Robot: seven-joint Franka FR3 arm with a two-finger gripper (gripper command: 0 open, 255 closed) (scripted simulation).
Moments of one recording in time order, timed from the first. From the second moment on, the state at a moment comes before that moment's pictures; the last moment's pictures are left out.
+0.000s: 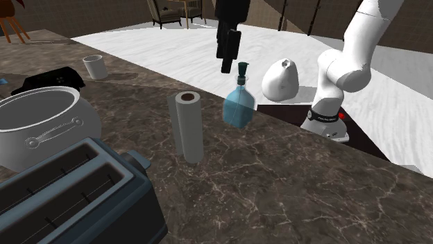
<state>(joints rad) 0.04 -0.19 0.41 -1.85 0.00 1.80 0.31</state>
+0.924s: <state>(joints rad) 0.15 0.24 0.52 -1.46 -0.24 1.73 0.53</state>
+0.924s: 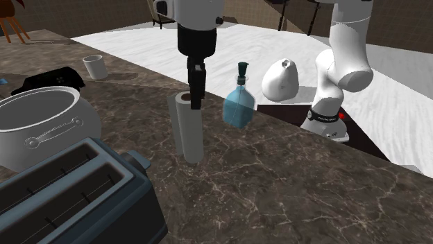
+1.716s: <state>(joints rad) 0.14 0.24 0.52 -1.52 -0.23 1.79 0.54</state>
